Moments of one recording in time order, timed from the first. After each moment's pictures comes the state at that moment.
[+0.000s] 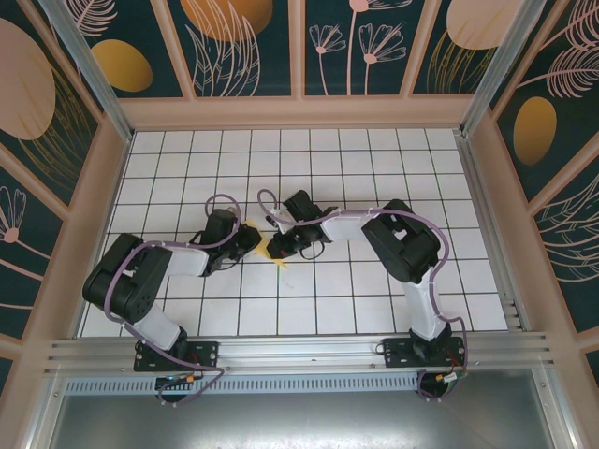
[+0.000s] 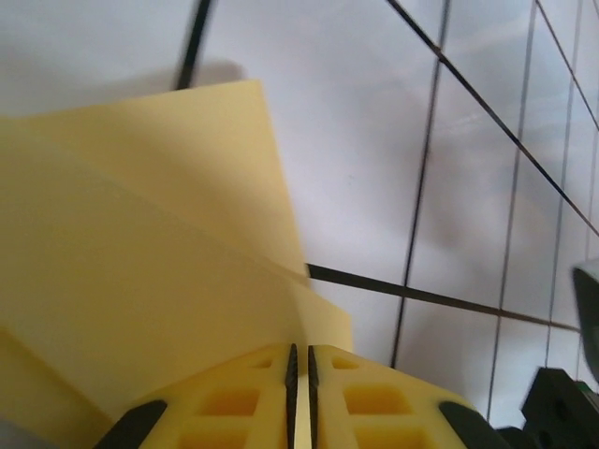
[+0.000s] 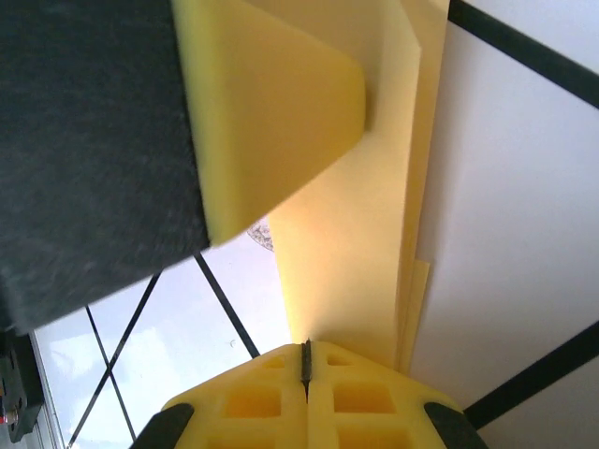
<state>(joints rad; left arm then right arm) -0.41 1.63 0.50 0.38 0.21 -0.97 0.79 2.08 1.22 -0.14 -0.64 0.31</state>
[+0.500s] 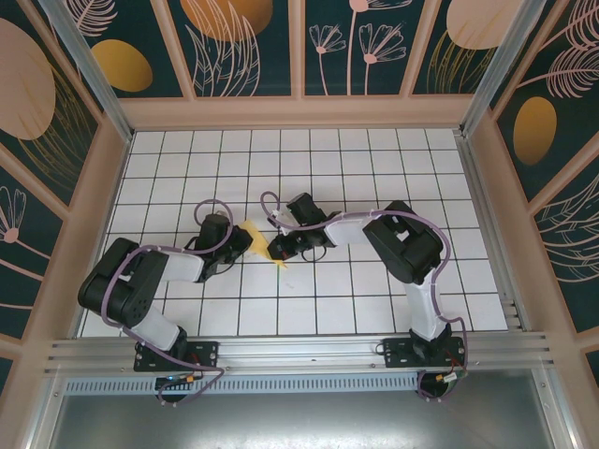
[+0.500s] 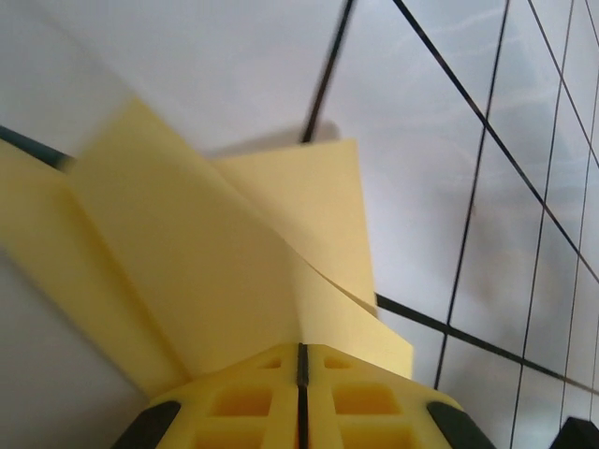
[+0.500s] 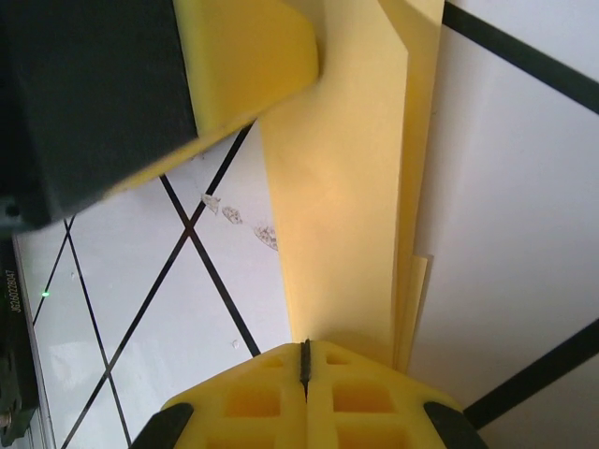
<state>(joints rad) -0.37 1.59 0.43 0.43 0.14 -1.02 0.78 2.06 1.14 -0.02 -0.64 0.31</state>
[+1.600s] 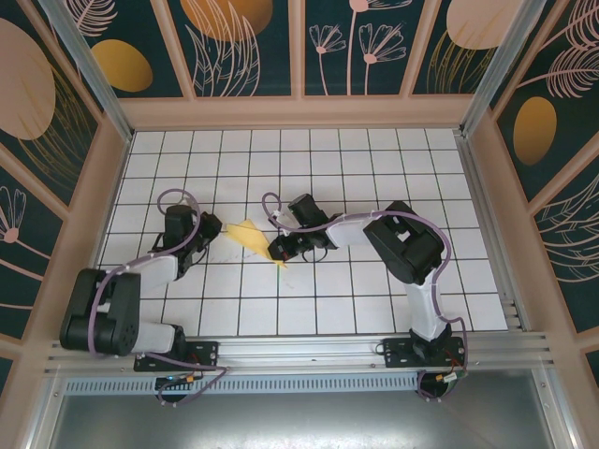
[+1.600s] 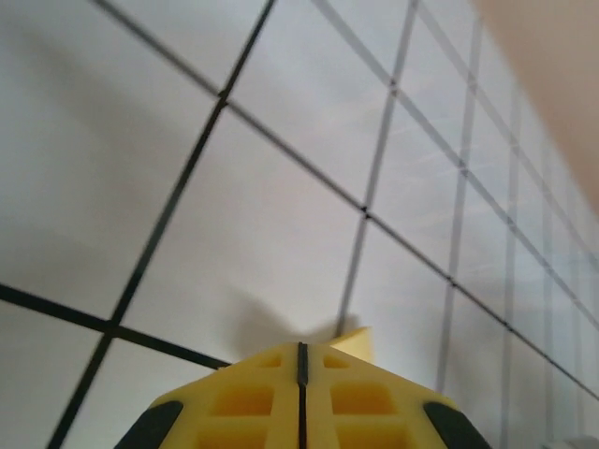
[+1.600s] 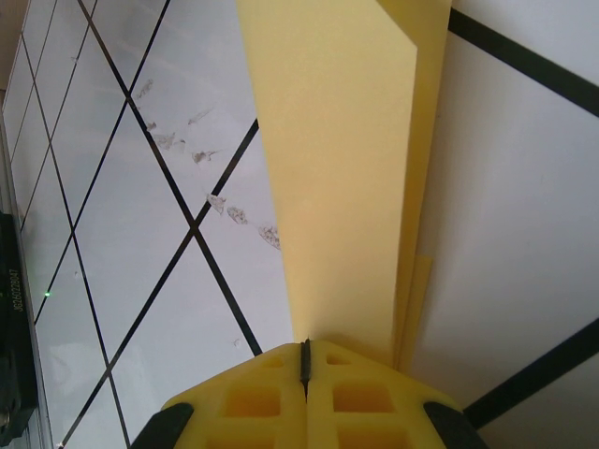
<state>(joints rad) -0.12 1.36 0.43 0.33 0.20 -0.85 0.78 2.06 1.11 0.03 -0.65 0.31</state>
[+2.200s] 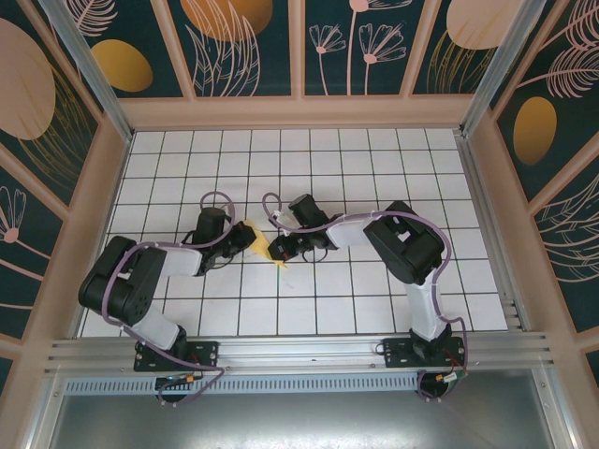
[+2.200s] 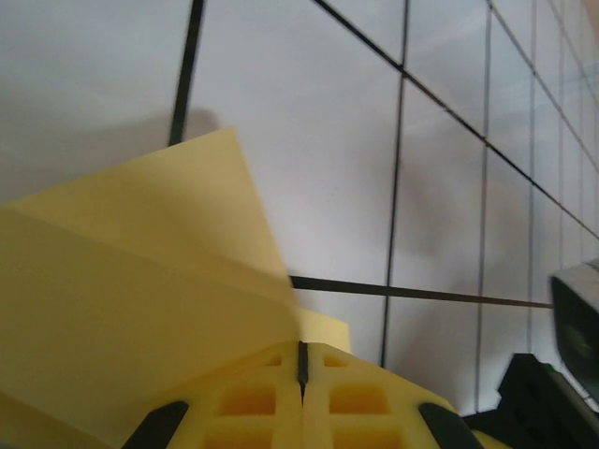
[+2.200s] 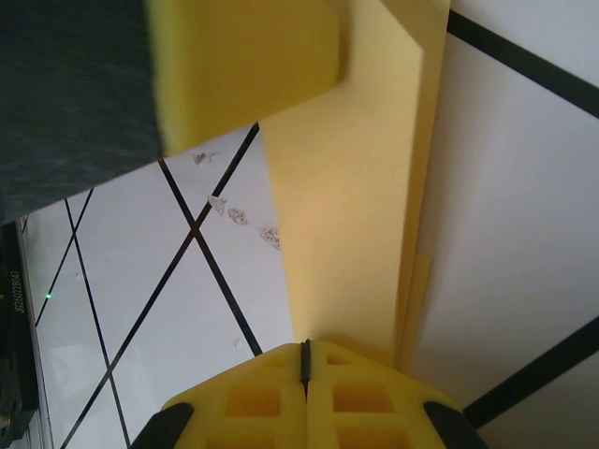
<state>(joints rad) -0.34 1.61 0.49 0.41 0.32 -0.86 0.78 2.05 1.10 0.04 -0.65 0.32</state>
